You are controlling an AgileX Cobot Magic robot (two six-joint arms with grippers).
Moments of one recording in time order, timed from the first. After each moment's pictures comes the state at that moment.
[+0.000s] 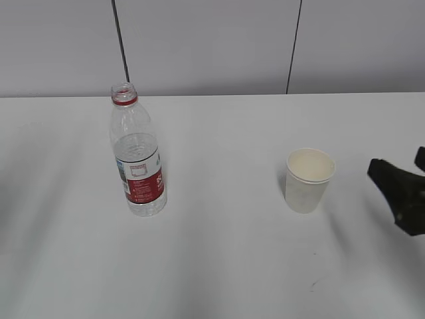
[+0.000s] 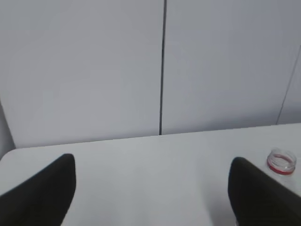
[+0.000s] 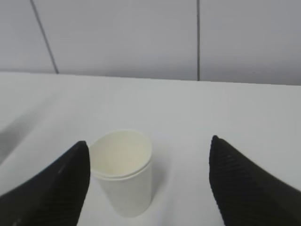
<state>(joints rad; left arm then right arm) -0.10 0.61 -0.56 -0.07 0.17 0.13 0.01 1.22 -0.14 -0.30 -0.83 0.21</state>
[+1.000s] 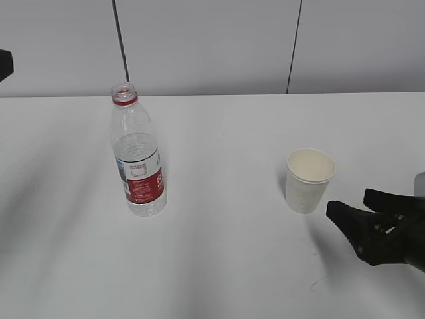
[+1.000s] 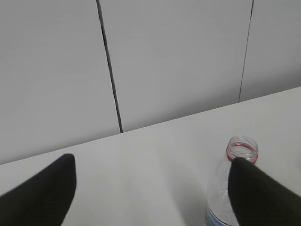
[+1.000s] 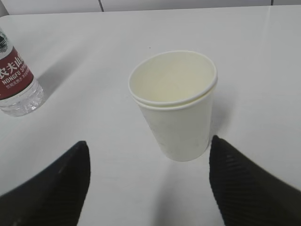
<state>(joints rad) -0.29 0.85 -0.56 -0.05 -0.03 0.17 0.01 1.69 -0.15 -0.45 -1.14 0.22</state>
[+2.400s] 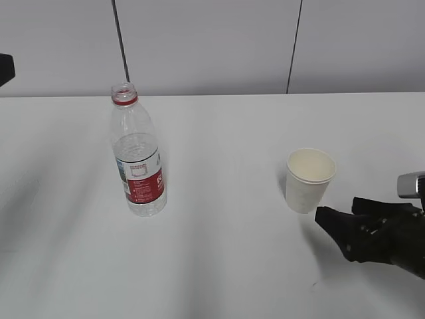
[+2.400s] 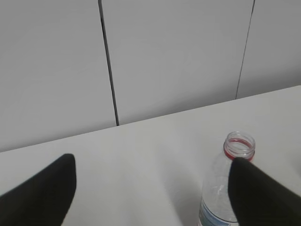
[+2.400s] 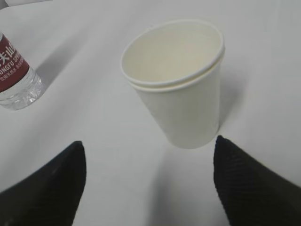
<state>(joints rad) -0.29 0.85 -0.56 -0.09 -0.01 0.17 0.01 1.81 -0.20 -0.48 -1.15 0.28</state>
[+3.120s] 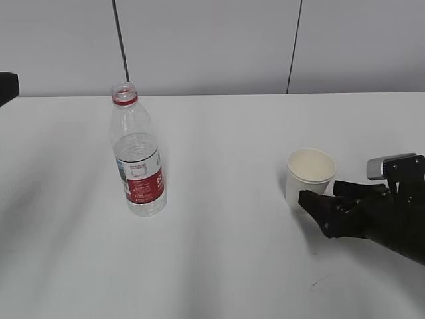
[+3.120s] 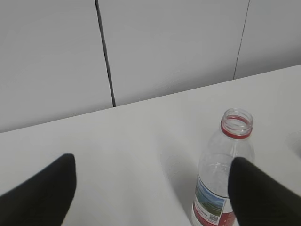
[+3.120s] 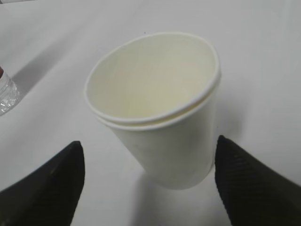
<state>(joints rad) -0.29 0.85 -0.56 -0.08 0.06 0.17 0.01 1.98 -0.38 -0.50 -1.15 0.26</state>
